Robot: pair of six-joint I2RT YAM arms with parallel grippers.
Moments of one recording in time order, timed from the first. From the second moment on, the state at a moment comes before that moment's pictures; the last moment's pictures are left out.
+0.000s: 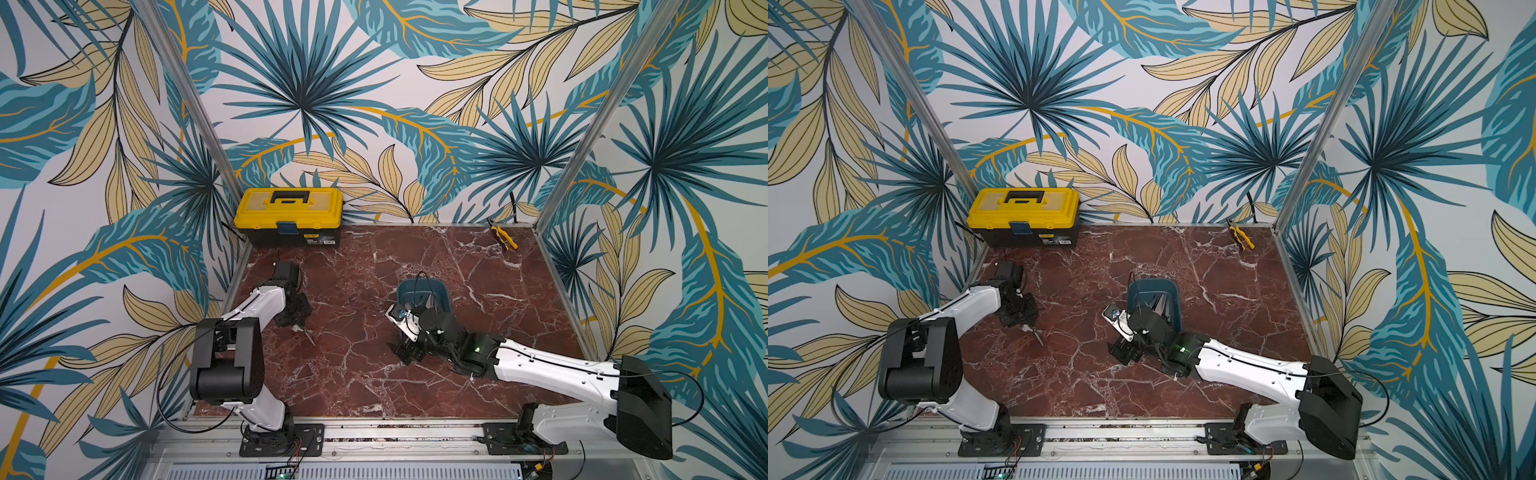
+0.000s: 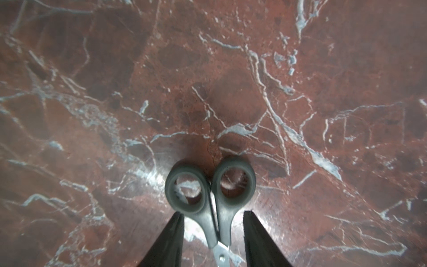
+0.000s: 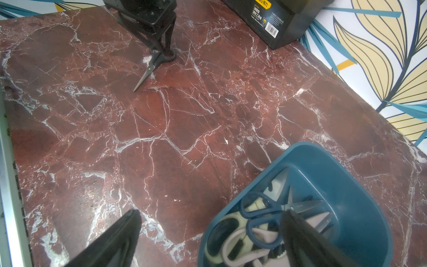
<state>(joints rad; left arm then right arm) 0.05 1.64 0.97 -0.62 -0.05 -0.47 0.99 1.30 0.81 -0.12 0.18 -0.11</state>
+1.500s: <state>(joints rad) -0.20 1.60 1.08 -0.65 -0.05 -0.45 0.89 1.22 0.82 -0.17 0.54 0.03</state>
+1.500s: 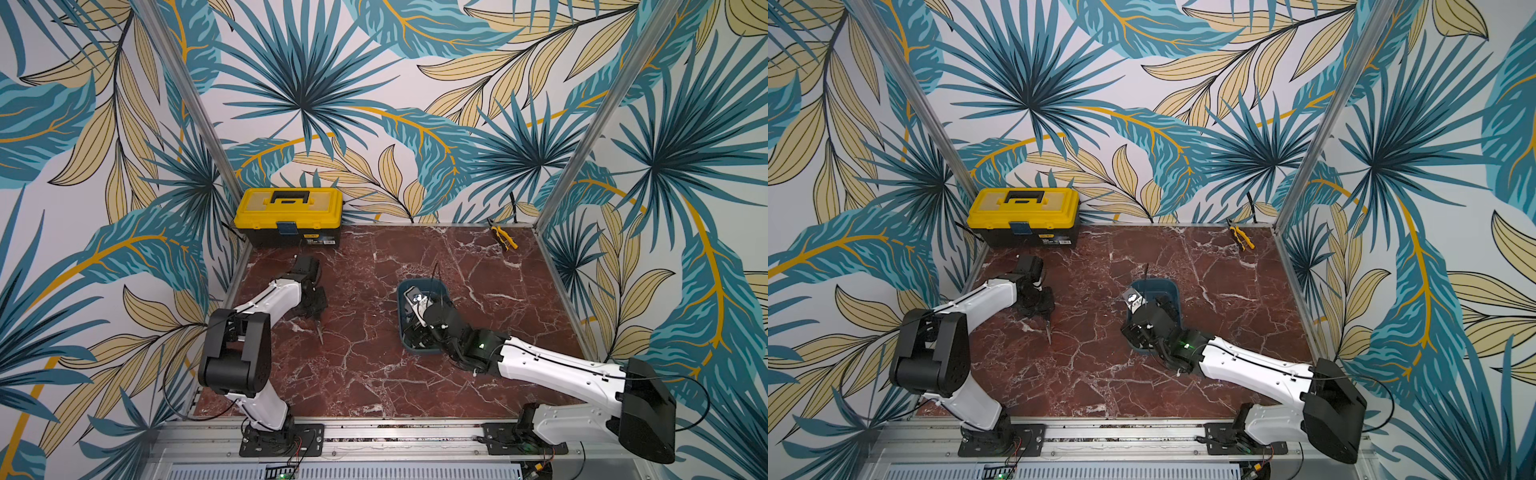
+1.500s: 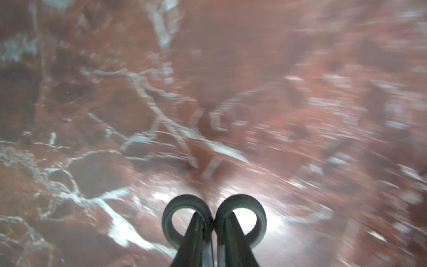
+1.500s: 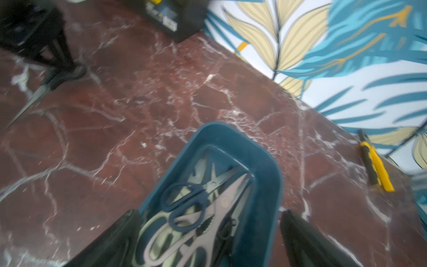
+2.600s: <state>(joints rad) -0.77 2.16 1.82 -0.70 0.04 -0.62 0.73 1.00 0.71 -0.26 0.79 0.29</state>
